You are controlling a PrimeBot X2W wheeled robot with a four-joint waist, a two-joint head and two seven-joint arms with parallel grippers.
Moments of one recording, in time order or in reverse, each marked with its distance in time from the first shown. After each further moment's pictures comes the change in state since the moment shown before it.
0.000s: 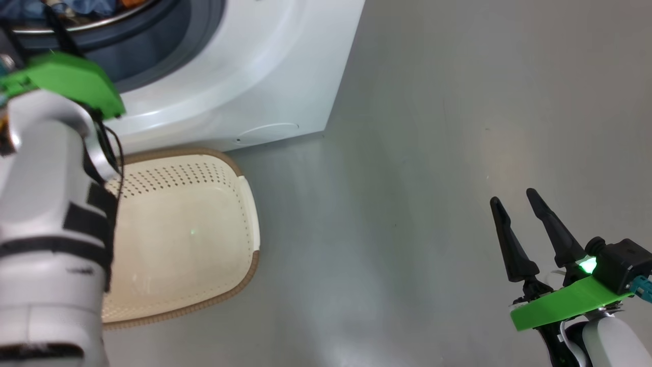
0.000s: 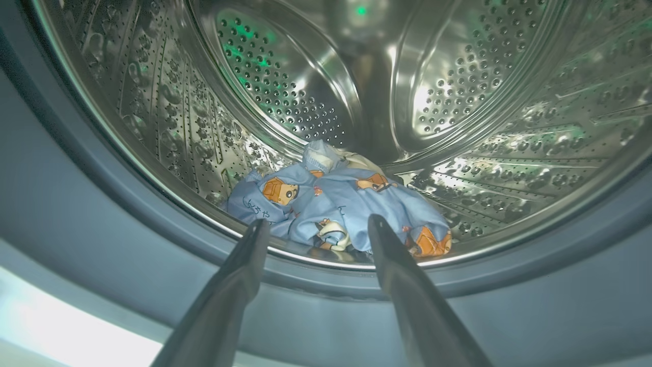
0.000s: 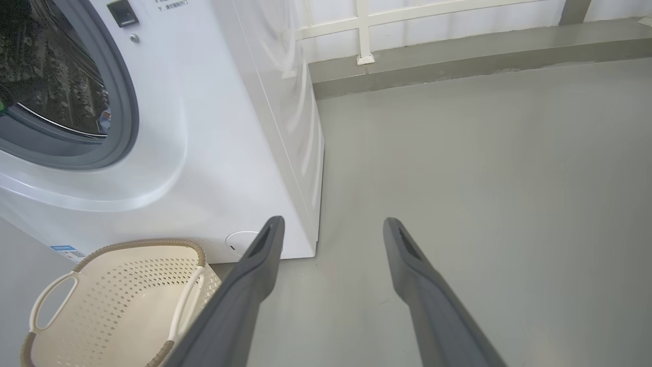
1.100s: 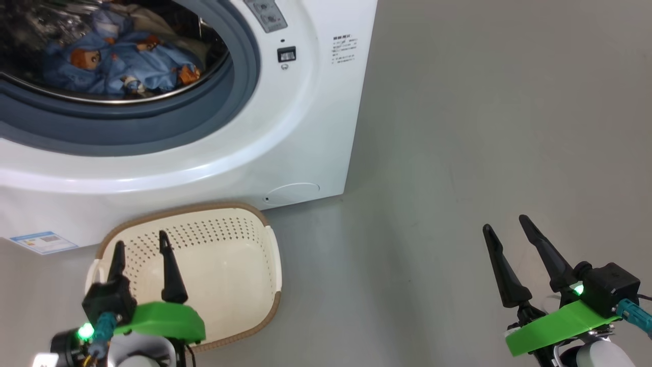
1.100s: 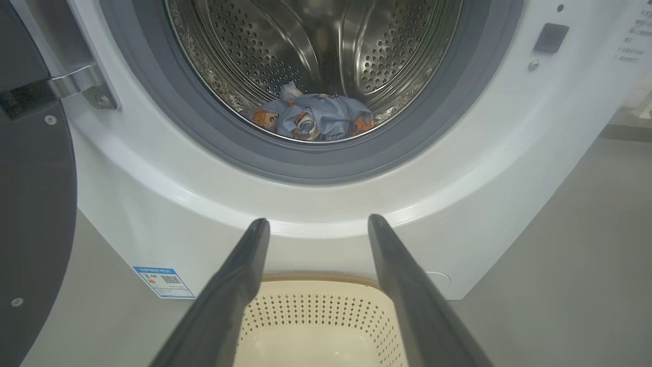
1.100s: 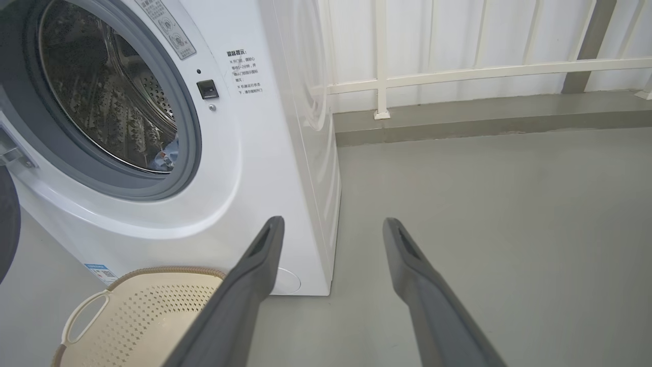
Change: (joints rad) left arm 0.908 -0.072 -0.027 -0.715 0.005 -0.062 0.000; right arm 0.070 0.017 0.002 -0.004 -0.064 0.000 0.000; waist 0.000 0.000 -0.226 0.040
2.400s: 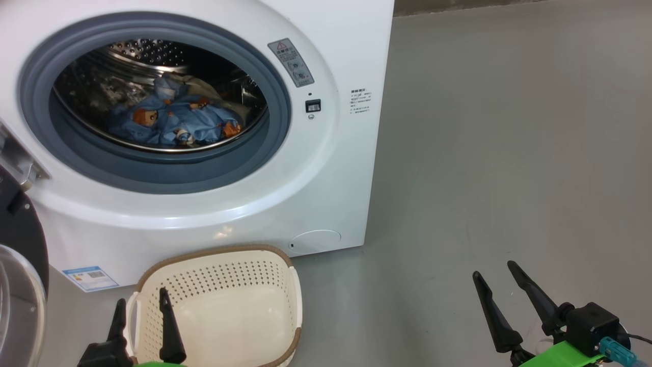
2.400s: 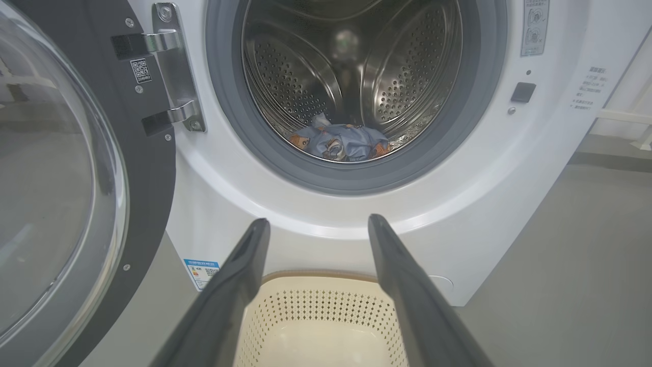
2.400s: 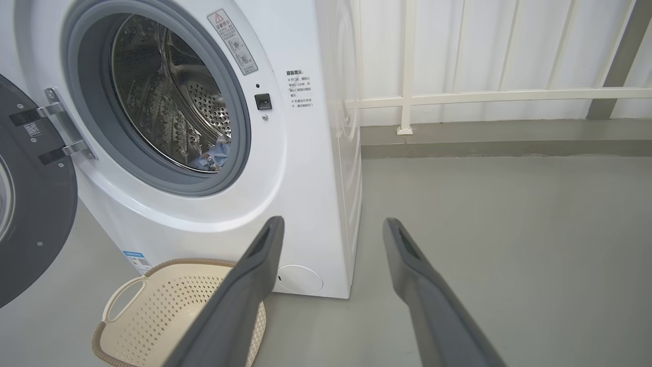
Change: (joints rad) left arm 0.226 0.003 0.018 -0.121 -0.016 -0.023 0.000; right arm 0.117 0.007 0.024 0.010 -0.053 0.000 0.000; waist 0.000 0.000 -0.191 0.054
